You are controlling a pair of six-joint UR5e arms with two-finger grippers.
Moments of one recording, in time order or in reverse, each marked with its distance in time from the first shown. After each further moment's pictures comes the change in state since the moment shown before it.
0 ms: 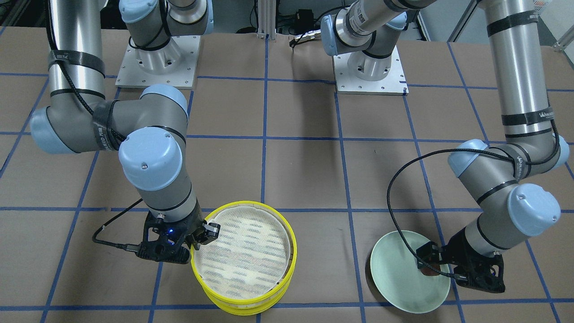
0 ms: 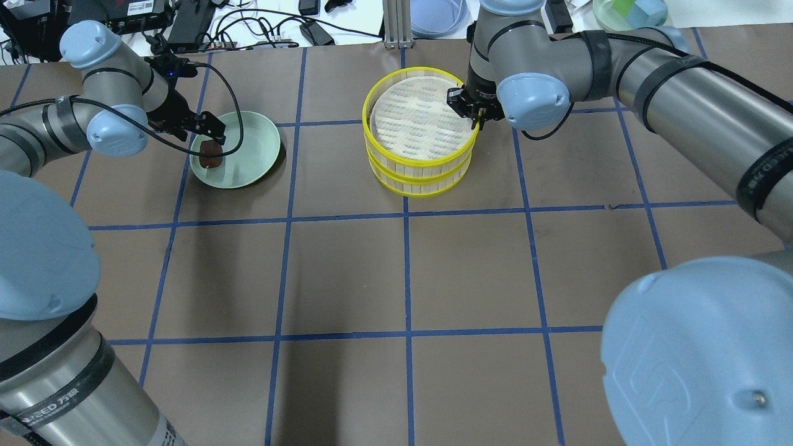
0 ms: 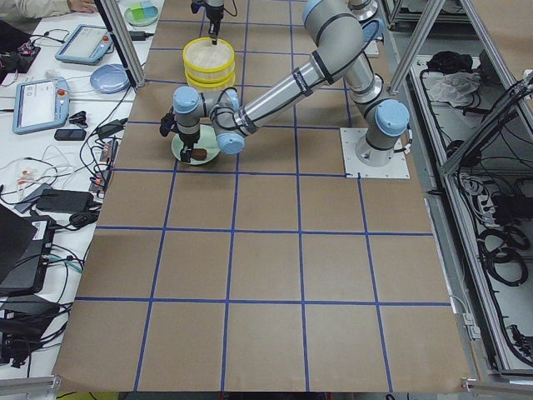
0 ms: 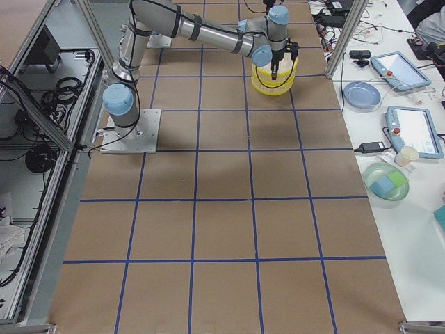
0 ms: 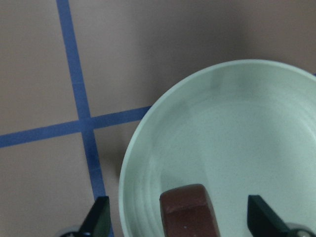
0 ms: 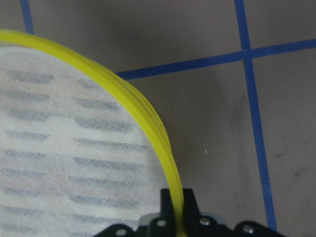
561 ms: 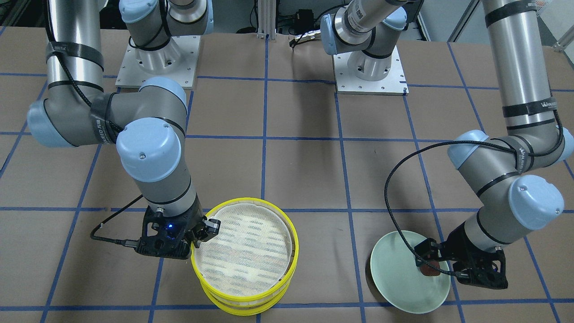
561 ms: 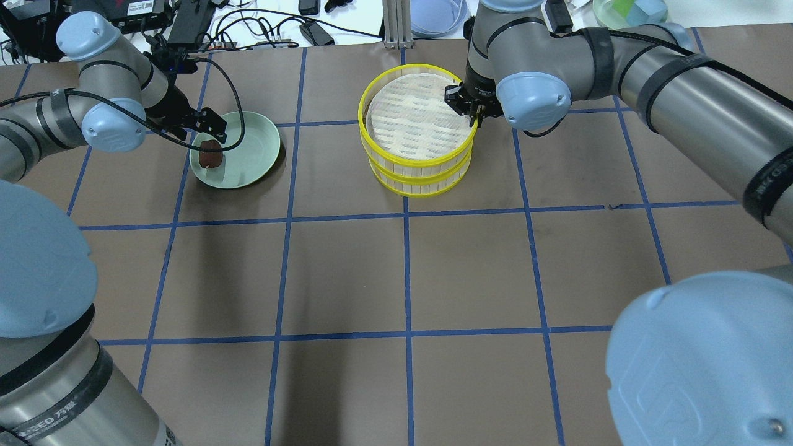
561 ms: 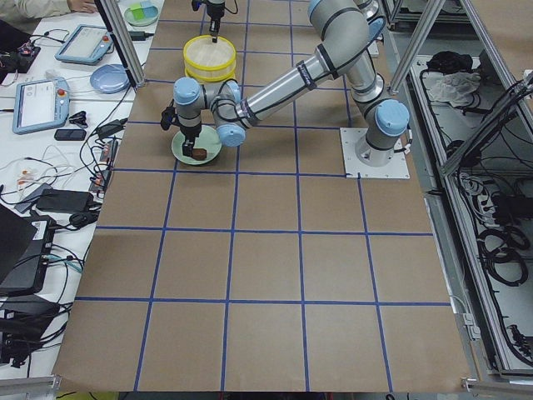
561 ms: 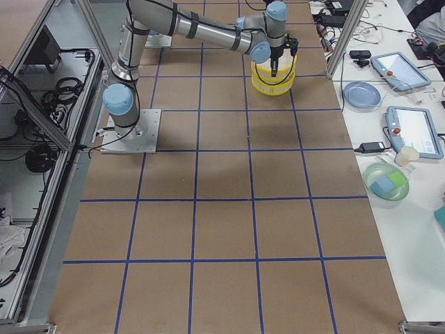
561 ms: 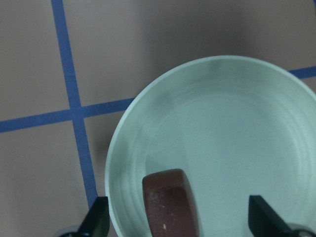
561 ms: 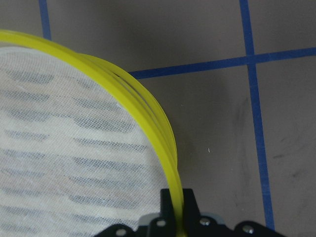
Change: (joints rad) left arm -0.007 0.025 -0.009 -0.031 0.007 0.012; right arm 0.008 -0.017 0.005 -0.001 0.000 -0.030
